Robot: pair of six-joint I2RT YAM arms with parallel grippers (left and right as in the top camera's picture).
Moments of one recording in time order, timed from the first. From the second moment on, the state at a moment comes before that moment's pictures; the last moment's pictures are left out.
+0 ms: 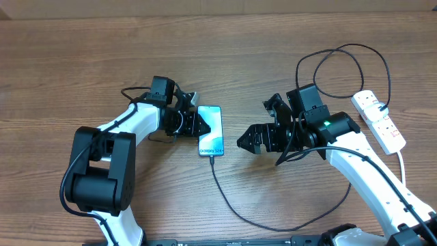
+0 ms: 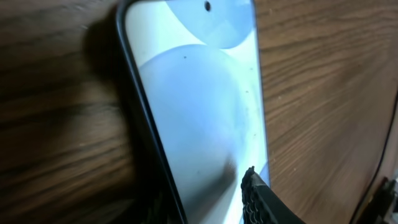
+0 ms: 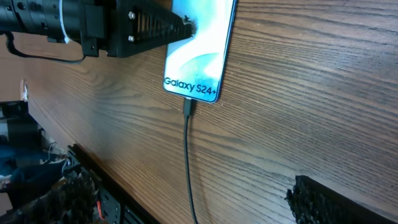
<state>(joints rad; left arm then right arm) -0.18 1.94 1.08 -0.48 0.61 -0.12 0.35 1.41 1.00 -0.77 -0.59 0.28</state>
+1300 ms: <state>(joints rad) -0.19 1.41 1.08 -0.75 0.21 -0.26 -0.02 1.41 1.00 -0.78 -0.08 0.60</state>
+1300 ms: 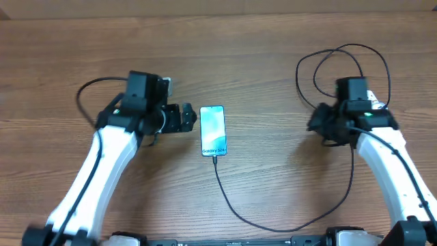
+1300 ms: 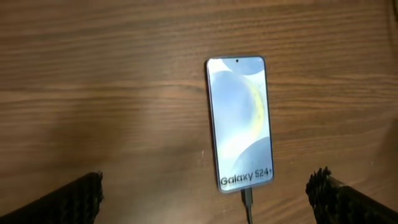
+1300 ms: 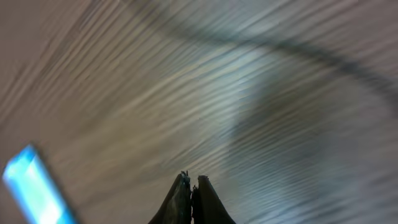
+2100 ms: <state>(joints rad) -0.19 0.95 1.07 -0.99 0.16 -0.26 -0.52 1.66 1.05 -0.50 0.06 0.61</state>
